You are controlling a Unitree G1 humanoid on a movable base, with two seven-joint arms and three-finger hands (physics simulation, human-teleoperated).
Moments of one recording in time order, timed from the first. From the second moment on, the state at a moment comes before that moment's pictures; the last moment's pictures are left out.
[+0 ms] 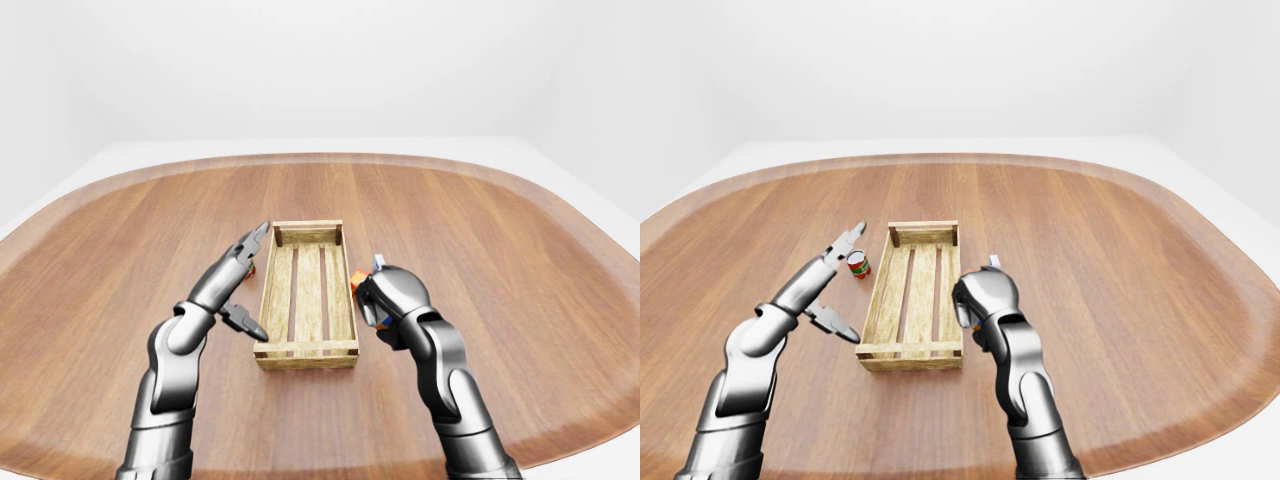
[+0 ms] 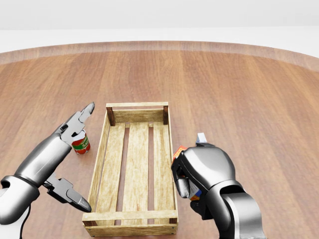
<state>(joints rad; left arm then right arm) -0.19 0.22 0.14 -0.08 0.55 -0.09 -0.51 -0.13 -0.02 0.15 -0.18 -1.28 0.09 0.48</state>
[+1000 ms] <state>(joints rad) -0.17 0.23 0.15 -0.06 0.55 -0.09 -0.50 -0.45 0.09 0.20 0.08 -1.41 0.09 0.59</state>
